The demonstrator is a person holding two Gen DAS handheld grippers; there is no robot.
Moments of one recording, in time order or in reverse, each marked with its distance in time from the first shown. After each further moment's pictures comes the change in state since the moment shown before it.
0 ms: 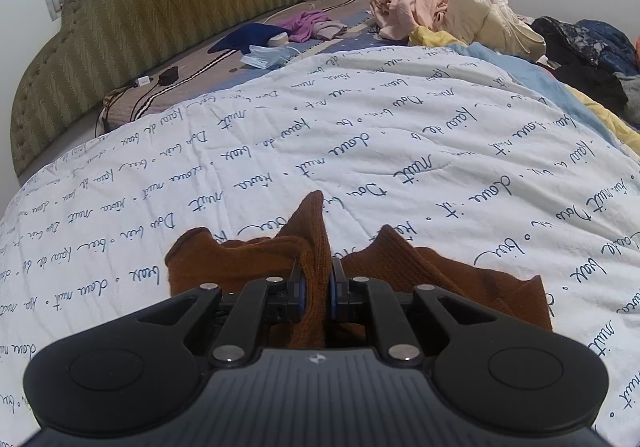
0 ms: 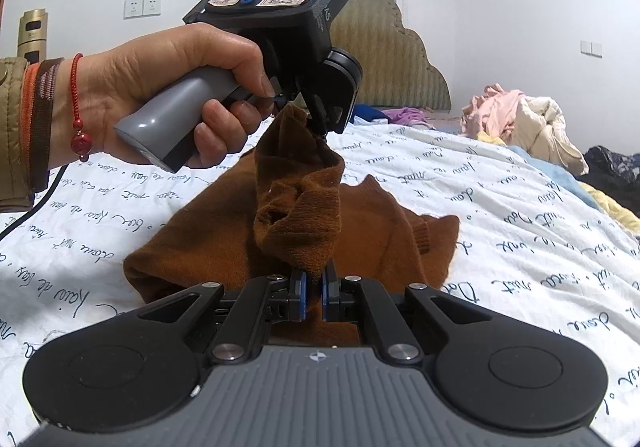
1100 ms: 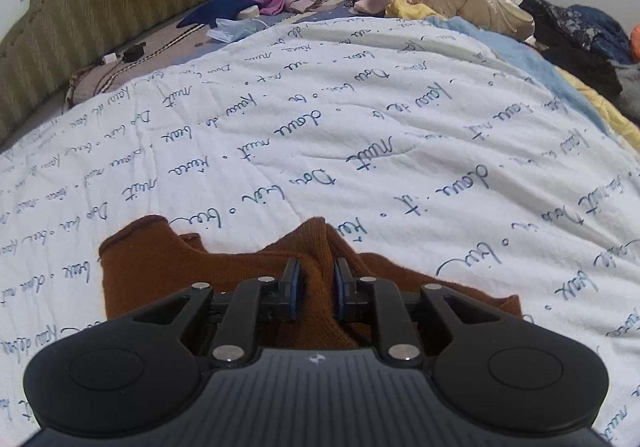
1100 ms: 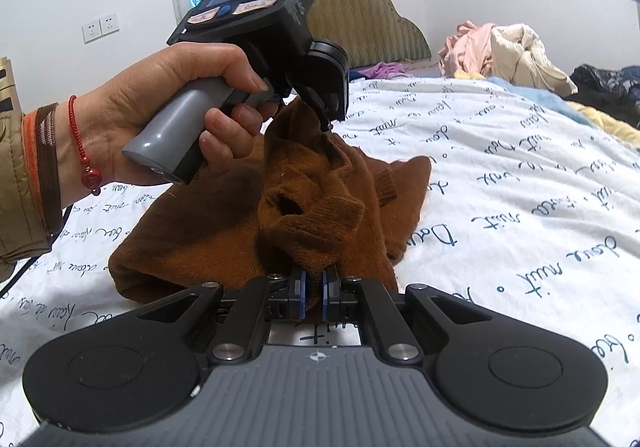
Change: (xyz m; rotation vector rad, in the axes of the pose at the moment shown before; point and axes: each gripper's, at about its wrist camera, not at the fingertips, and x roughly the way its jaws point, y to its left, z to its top) left arm 0.041 -0.033 0.010 -0.018 0.073 -0.078; right arm 0.011 -0.042 -0.013 0.215 0.086 0.029
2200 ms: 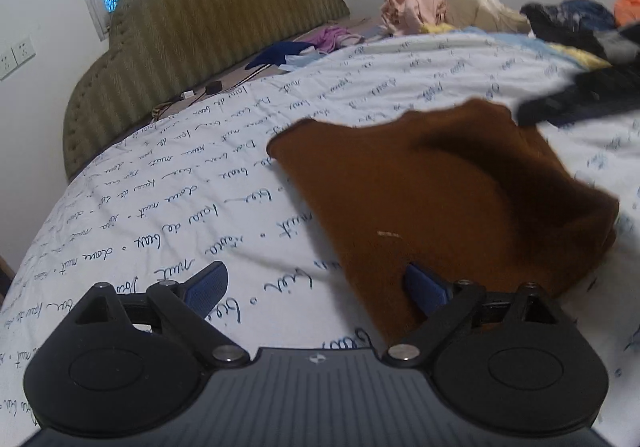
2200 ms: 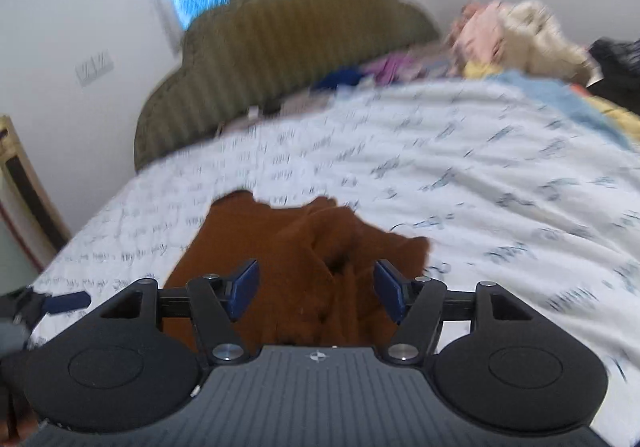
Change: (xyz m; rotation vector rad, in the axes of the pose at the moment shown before) left arm -0.128 0.061 -0.185 0.102 -0.182 0.192; right arm 0.052 -0.050 0.097 0.101 0.081 0.114
